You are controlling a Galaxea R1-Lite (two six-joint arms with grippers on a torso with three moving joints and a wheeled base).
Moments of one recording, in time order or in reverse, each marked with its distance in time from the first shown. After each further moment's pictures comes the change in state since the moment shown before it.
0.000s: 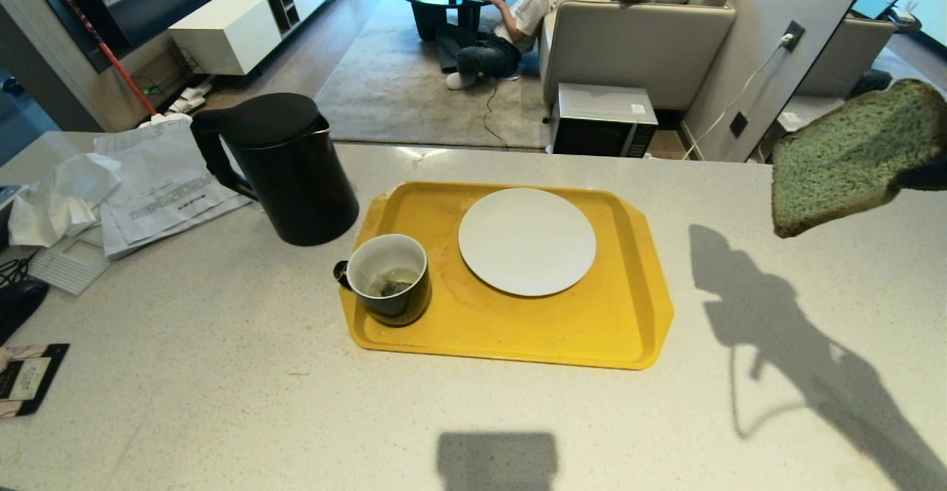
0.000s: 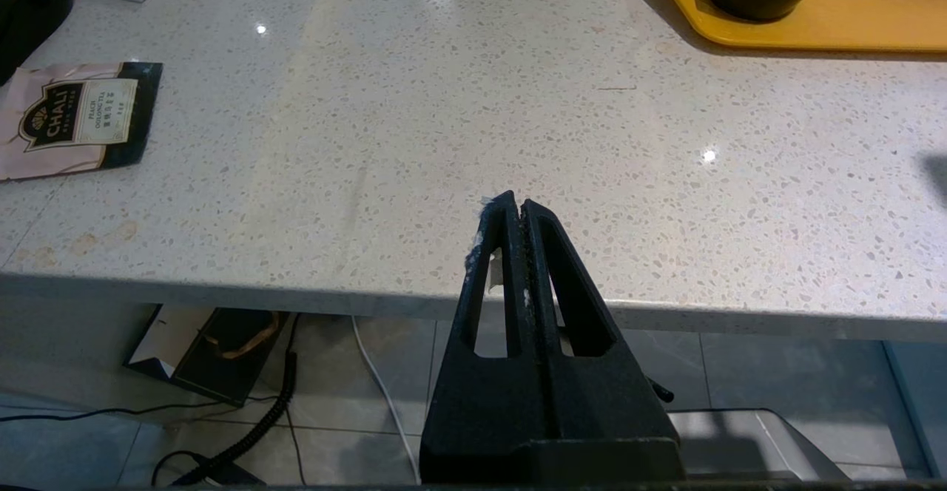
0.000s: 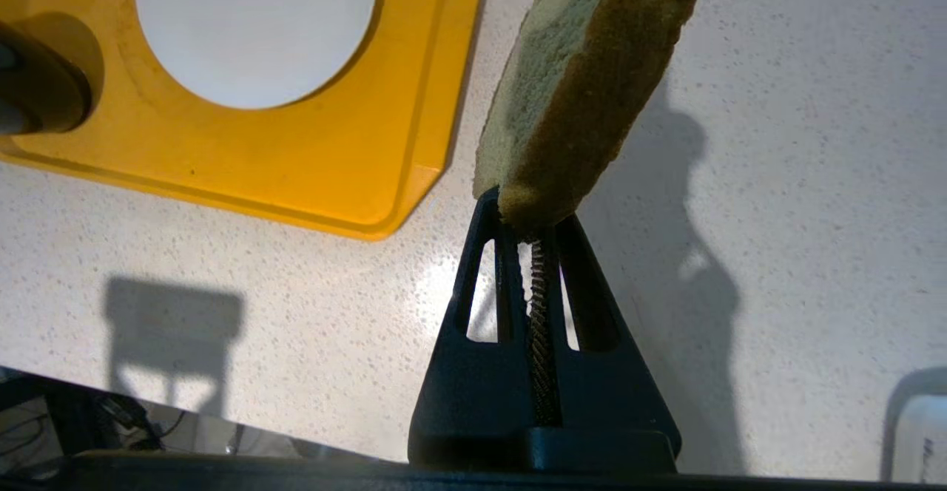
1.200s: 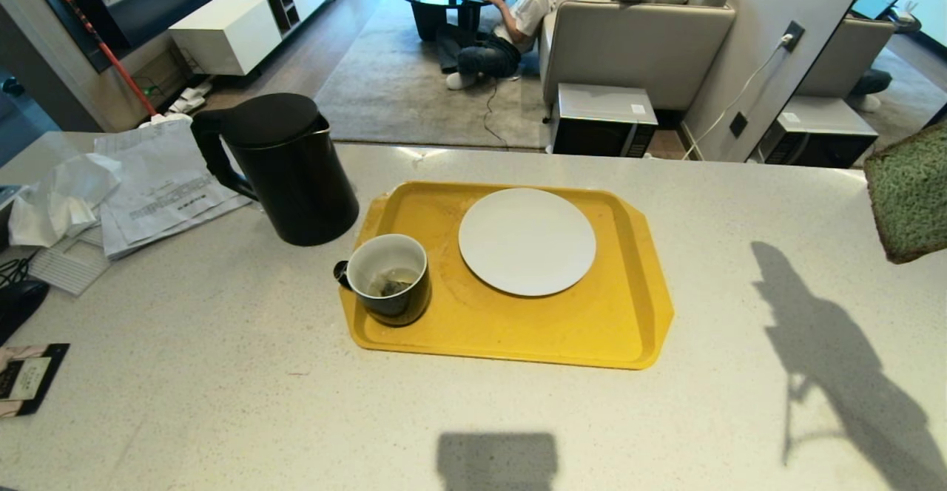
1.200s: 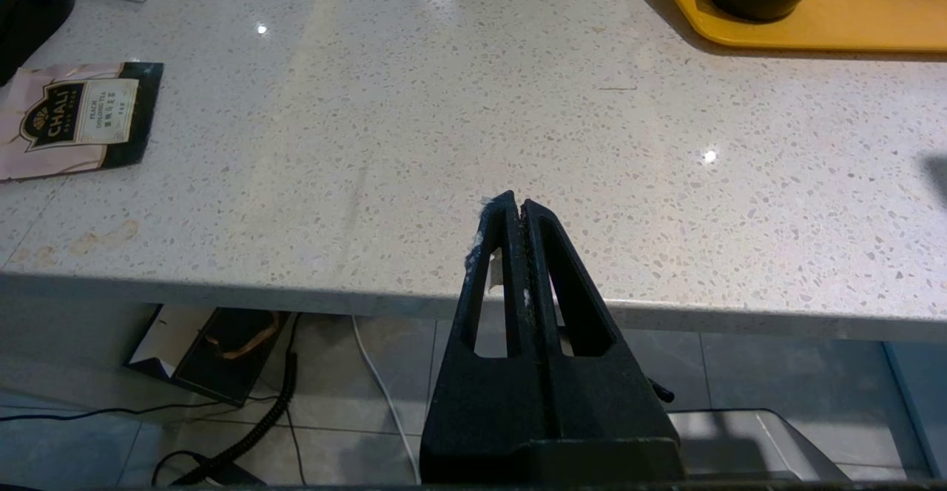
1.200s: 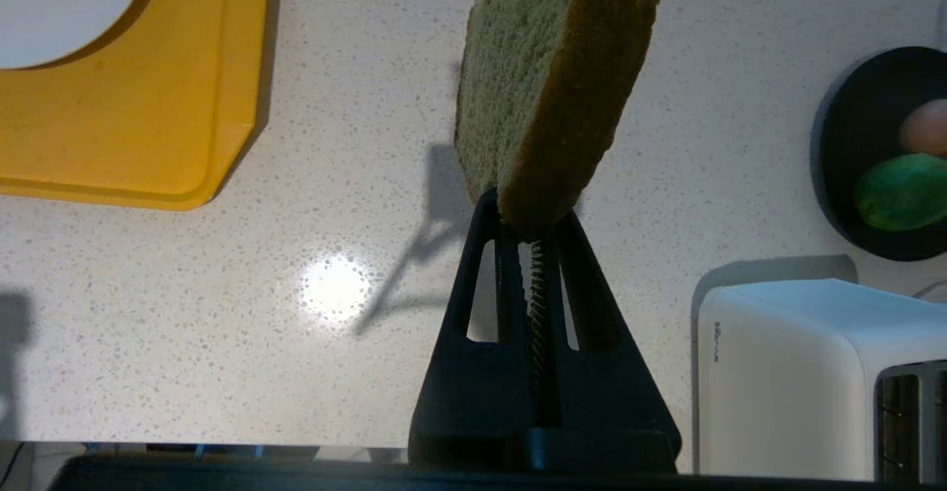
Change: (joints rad) left arm 0.000 0.000 0.000 0.000 0.000 0.000; right arm -0.214 -0.106 0.063 0.057 -0.064 -0.173
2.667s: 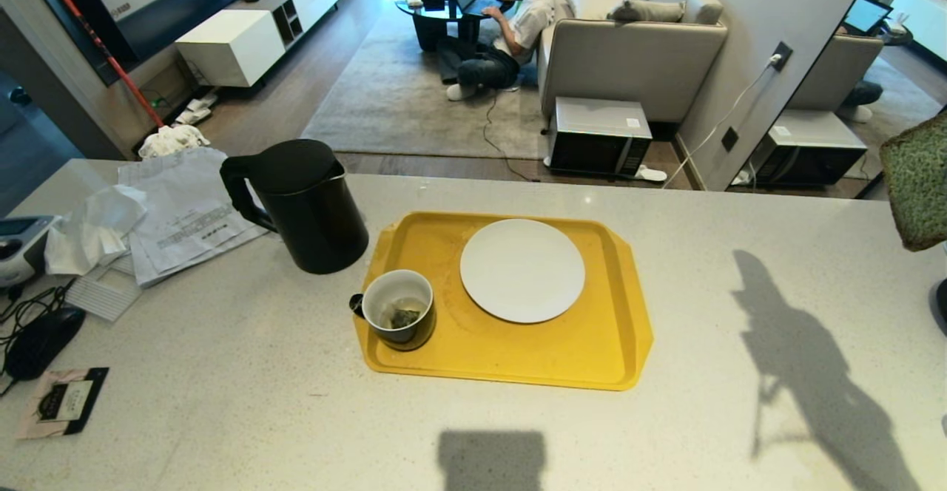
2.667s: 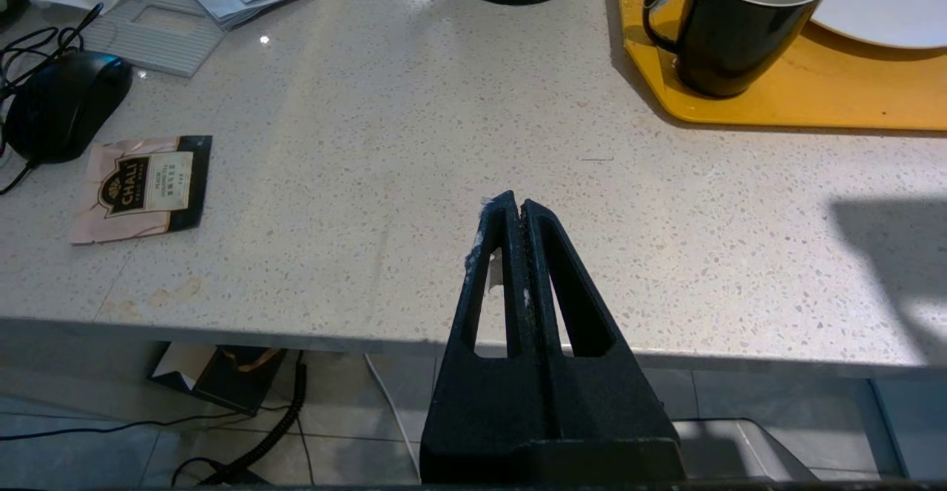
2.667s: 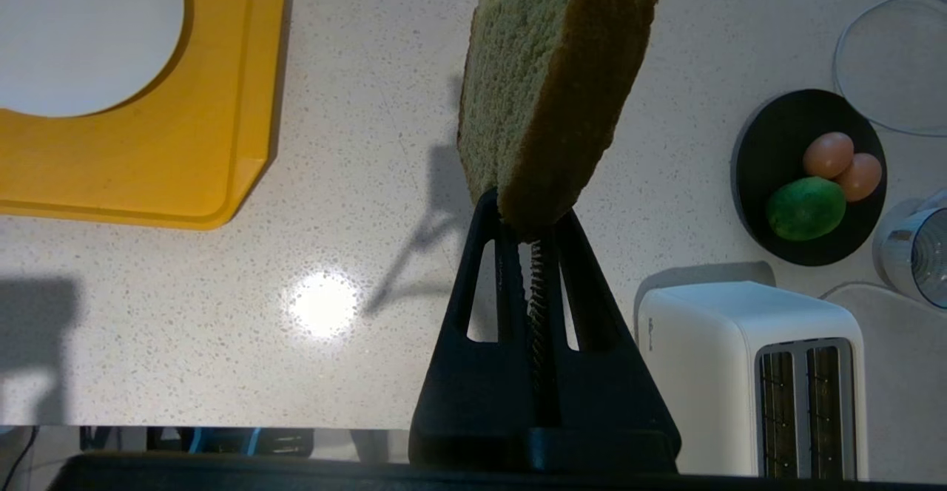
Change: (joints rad) left arm 0.000 0.000 0.000 0.000 0.000 0.000; right arm 0.002 -0.006 -0.020 -0.011 -0.027 -0.013
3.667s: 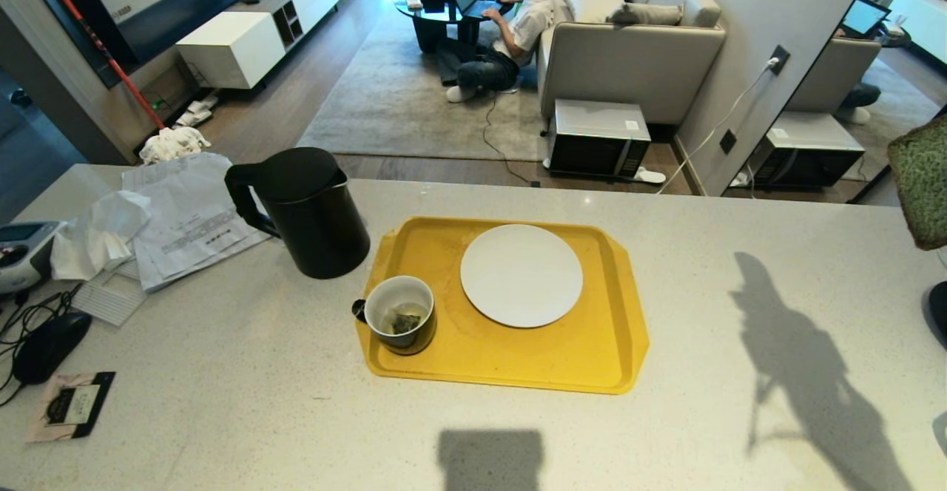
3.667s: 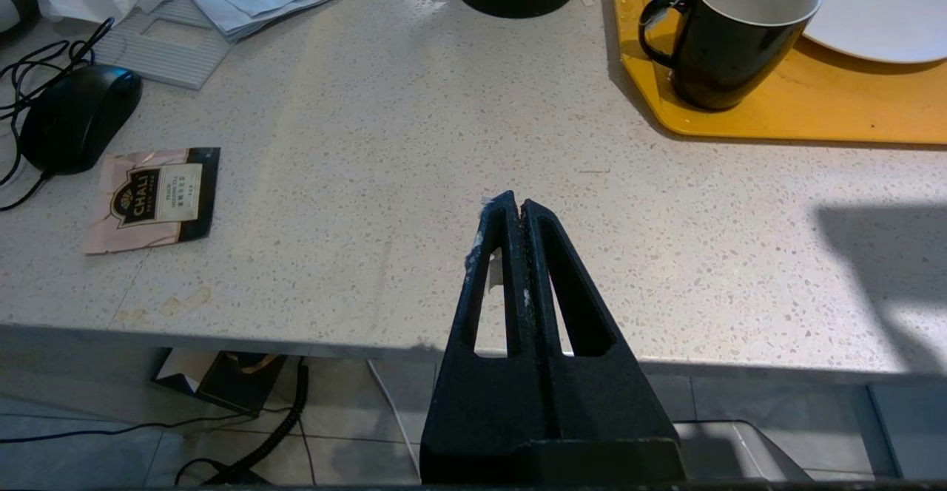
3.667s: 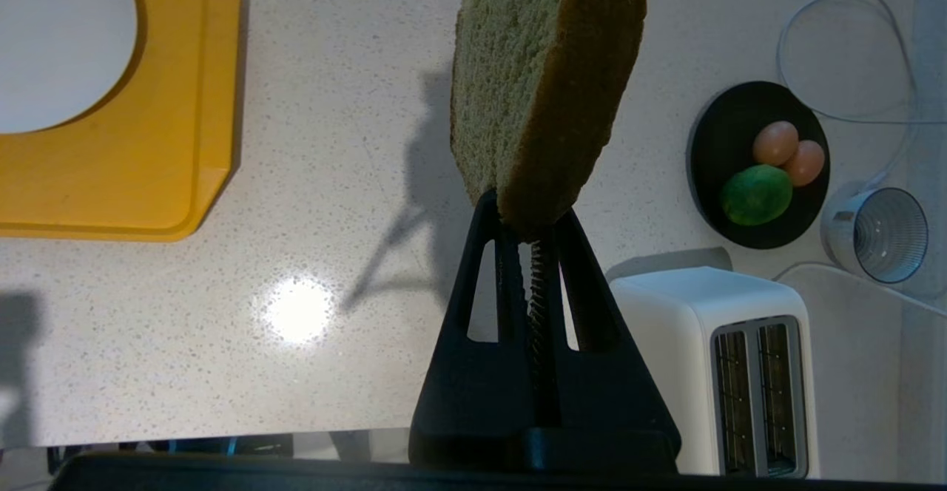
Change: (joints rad) left arm 0.000 0.000 0.000 0.000 0.000 0.000; right arm 0.001 0.004 -0.001 0.000 -0.067 0.000
